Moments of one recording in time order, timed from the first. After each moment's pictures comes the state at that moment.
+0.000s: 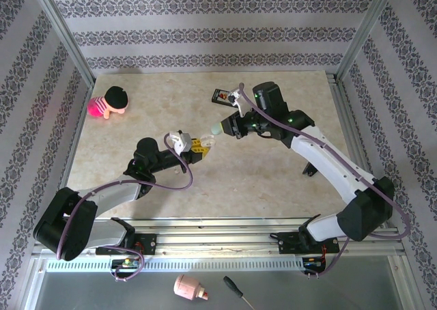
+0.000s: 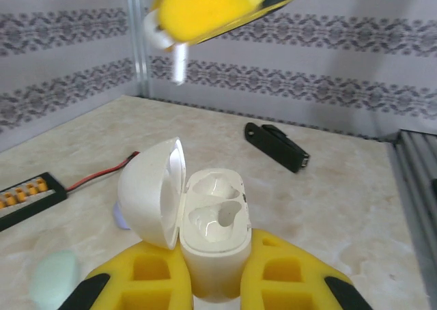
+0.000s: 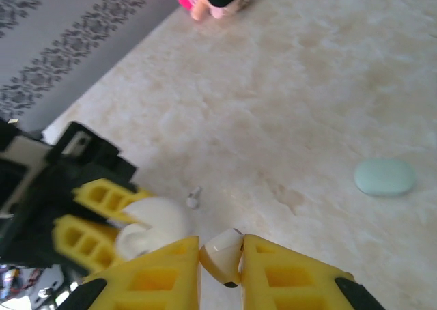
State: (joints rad) left arm -0.44 1.27 0.45 0.77 0.64 0.04; right arm 0.55 1.41 1.33 -0.55 -0.51 0.10
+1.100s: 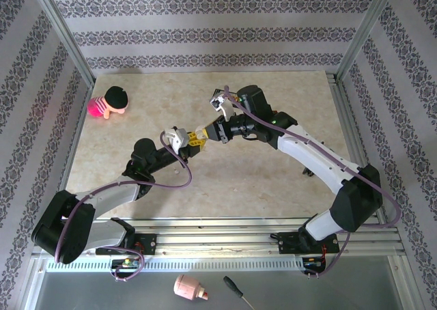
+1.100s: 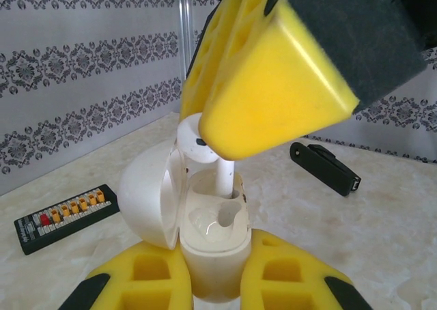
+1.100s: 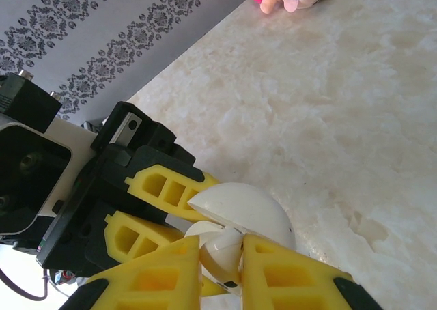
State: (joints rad) left arm -0.44 1.24 0.44 0.81 0.52 0.04; right arm 0.62 1.51 1.33 -0.43 -0.62 0.15
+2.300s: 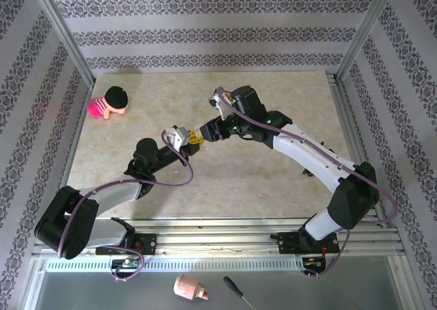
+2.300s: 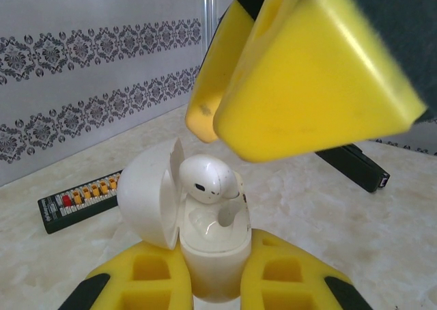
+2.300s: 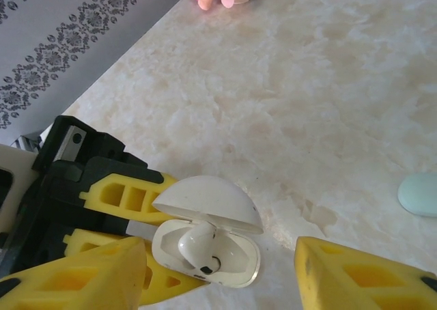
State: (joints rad) left arm -0.44 1.28 0.44 0.82 0.45 0.04; right arm 0.66 1.55 1.37 -0.48 -0.41 0.19
